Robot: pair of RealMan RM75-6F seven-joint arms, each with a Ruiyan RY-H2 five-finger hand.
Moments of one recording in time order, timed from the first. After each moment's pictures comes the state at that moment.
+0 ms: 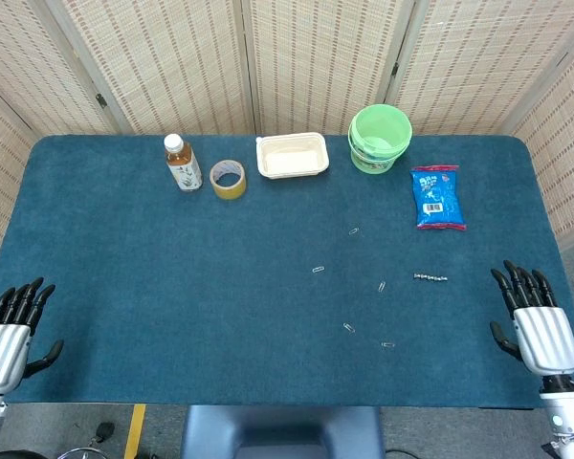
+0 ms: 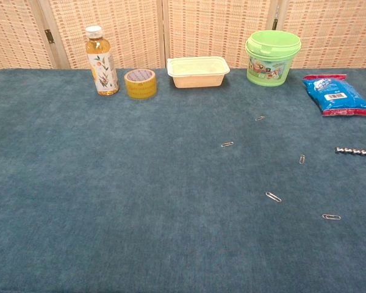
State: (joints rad) left arm -0.11 -1.13 -0.03 -1.59 1.53 1.48 0.07; right arm 0.10 -1.13 0.05 -1.61 -1.50 1.45 -0.14
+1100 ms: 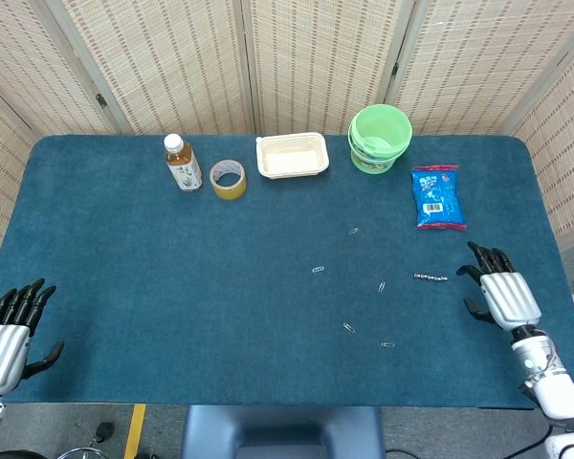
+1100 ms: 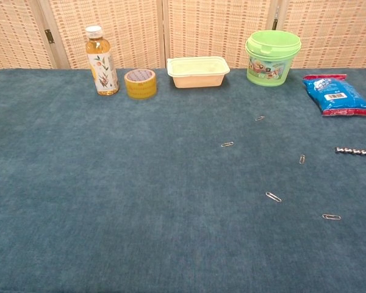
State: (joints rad) left arm -0.11 -1.11 -0.02 -1.60 1.54 1.48 0.02; right arm 0.32 -1.24 0.10 -1.33 -1.41 1.10 0.06
